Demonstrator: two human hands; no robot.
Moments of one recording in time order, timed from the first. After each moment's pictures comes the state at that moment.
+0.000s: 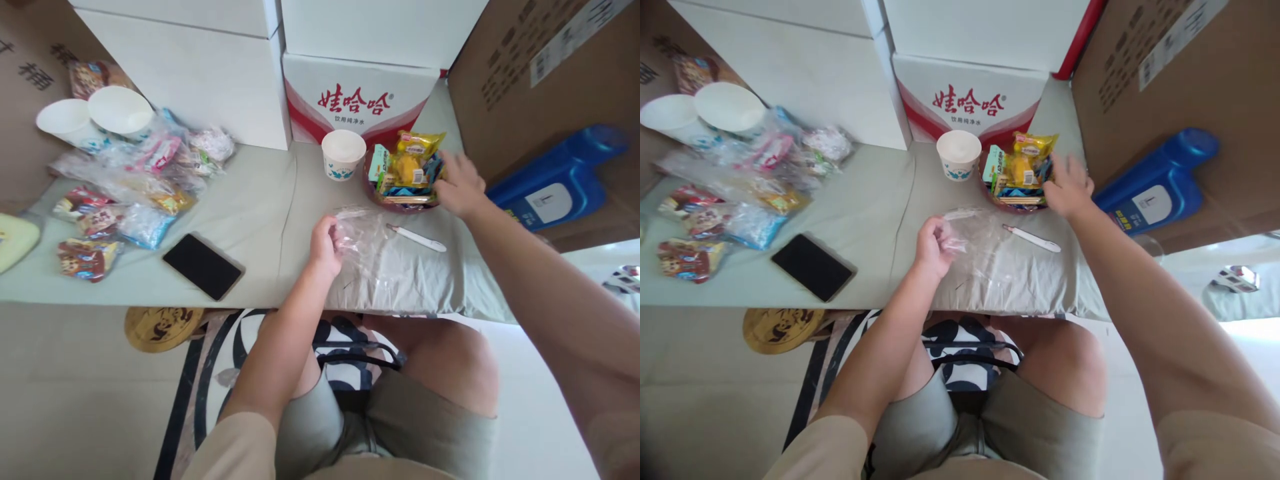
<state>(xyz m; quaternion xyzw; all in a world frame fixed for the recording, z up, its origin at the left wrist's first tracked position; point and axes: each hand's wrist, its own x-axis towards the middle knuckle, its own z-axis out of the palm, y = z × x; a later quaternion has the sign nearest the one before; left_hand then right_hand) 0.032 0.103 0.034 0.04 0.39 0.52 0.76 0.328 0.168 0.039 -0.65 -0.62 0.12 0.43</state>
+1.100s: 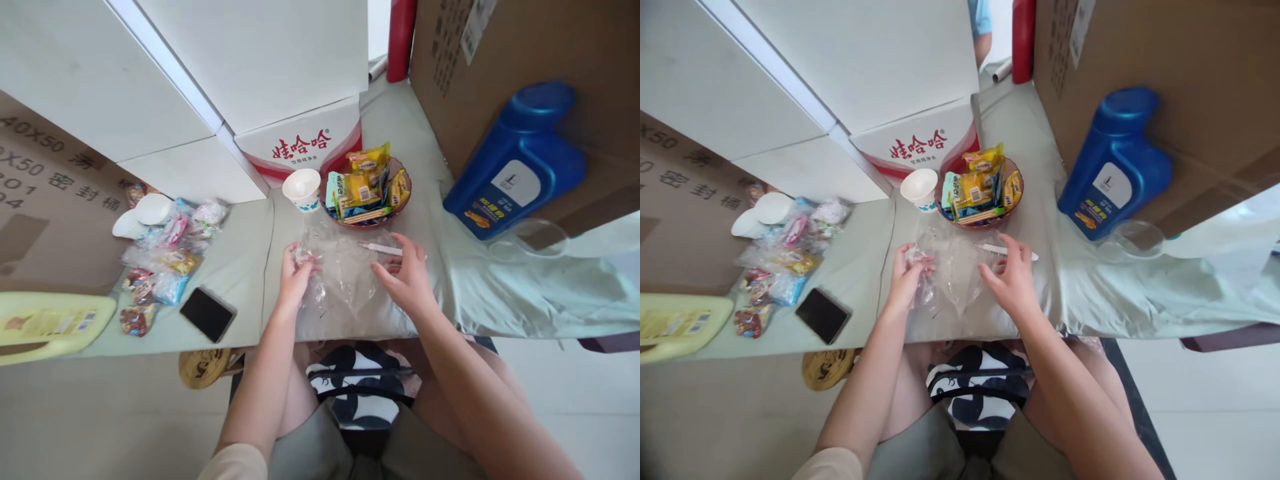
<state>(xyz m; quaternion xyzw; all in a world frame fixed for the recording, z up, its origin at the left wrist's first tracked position) 0.034 0.110 -0.004 0.38 0.57 0.47 0.55 0.250 0.031 -0.006 -0.67 -0.42 0.33 0.51</state>
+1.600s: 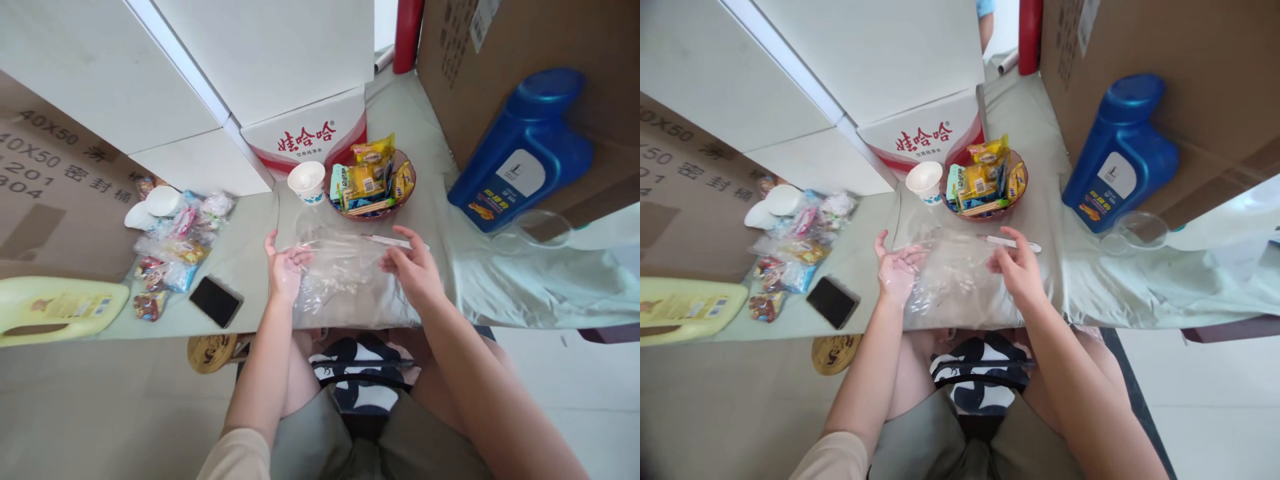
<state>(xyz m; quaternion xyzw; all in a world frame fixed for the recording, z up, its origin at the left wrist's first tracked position) 0.018 0.101 0.017 0.34 0.50 0.56 0.57 0.249 0.029 0.001 -0.56 -0.27 0.51 0.60</state>
